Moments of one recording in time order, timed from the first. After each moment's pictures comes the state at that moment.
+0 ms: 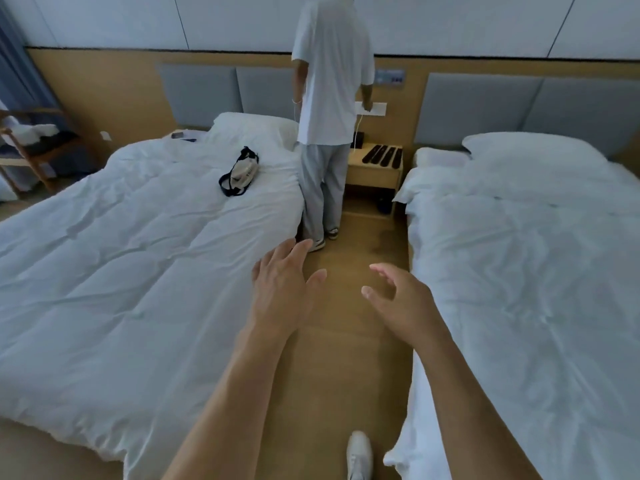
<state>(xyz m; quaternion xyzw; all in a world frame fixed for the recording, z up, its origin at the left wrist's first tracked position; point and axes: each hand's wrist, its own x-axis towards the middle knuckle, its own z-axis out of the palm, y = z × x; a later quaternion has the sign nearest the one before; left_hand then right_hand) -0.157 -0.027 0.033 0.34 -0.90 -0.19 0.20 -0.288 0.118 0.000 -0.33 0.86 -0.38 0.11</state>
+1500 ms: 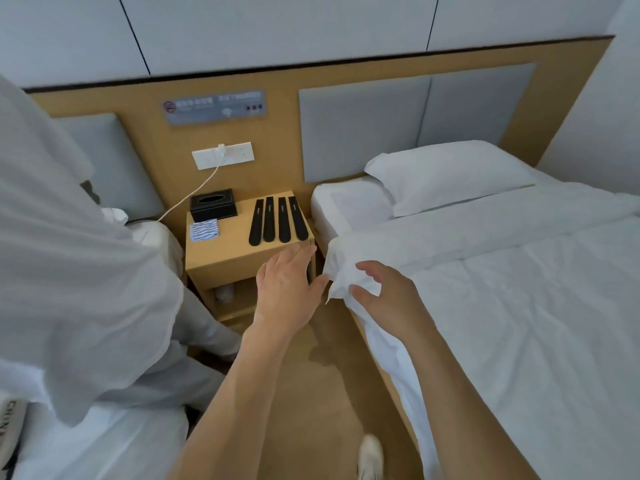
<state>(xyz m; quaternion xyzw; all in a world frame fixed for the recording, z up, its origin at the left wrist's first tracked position) -0.970 -0.483 -0.003 0.09 -0.97 -0.21 0.12 -0.991 -0.310 -0.002 -0.09 0.91 -0.39 0.07</state>
